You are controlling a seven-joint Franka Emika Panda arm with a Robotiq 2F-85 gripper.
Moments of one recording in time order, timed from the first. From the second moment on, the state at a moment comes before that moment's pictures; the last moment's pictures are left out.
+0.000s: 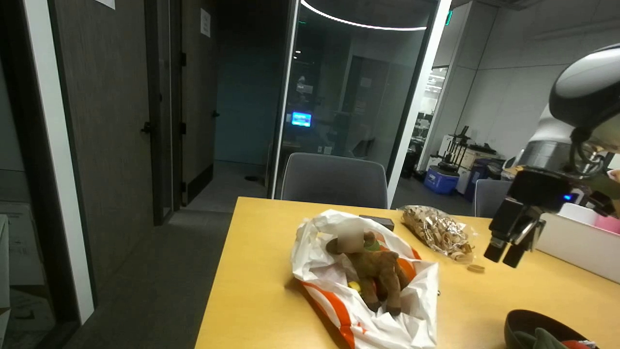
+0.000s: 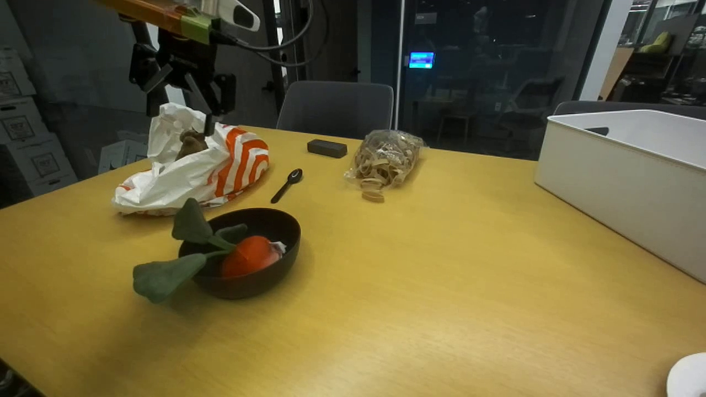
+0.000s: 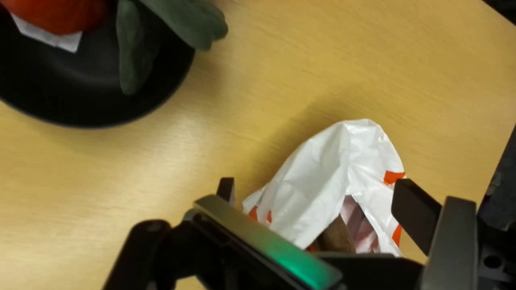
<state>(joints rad) 0.05 -0.18 0.05 -2.22 0.29 1.87 -0.42</state>
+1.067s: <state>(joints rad) 0.02 -0.23 -0.01 -2.43 0.15 2.12 -0.22</state>
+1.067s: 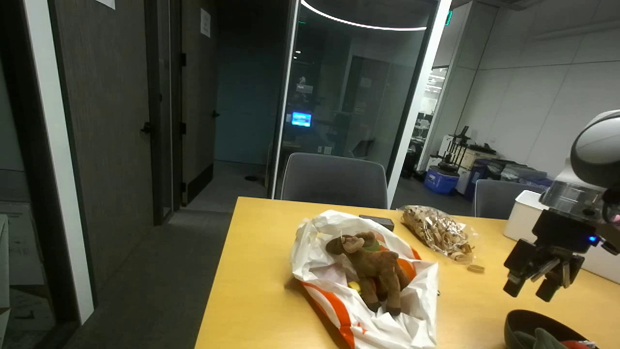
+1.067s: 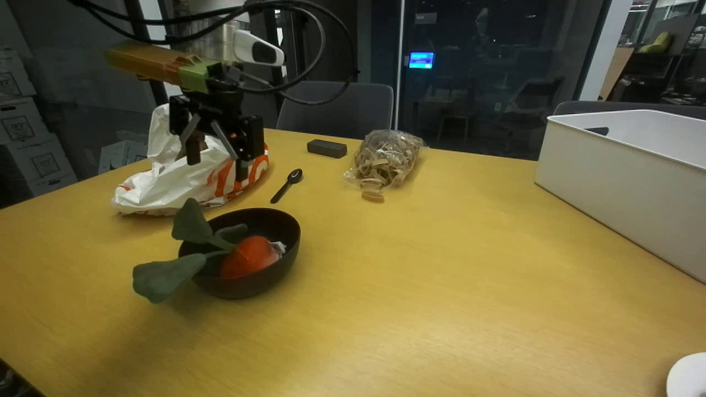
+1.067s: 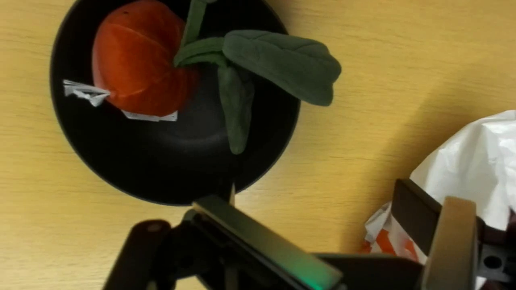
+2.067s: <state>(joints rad) -0.06 -0.13 -0.04 -2.53 0.03 2.14 0.01</state>
